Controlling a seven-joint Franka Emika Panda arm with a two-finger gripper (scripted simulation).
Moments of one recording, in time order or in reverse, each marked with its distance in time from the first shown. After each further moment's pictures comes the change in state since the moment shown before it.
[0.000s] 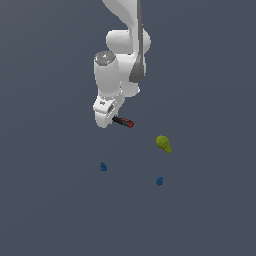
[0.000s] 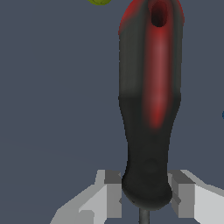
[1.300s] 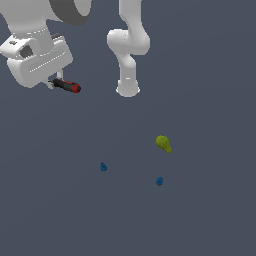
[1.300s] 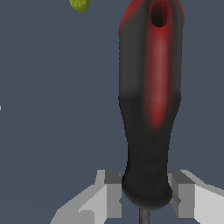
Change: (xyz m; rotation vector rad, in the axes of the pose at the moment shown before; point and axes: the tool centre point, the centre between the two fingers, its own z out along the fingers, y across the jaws) arm -0.168 0.087 -0.202 -0.001 -0.002 0.003
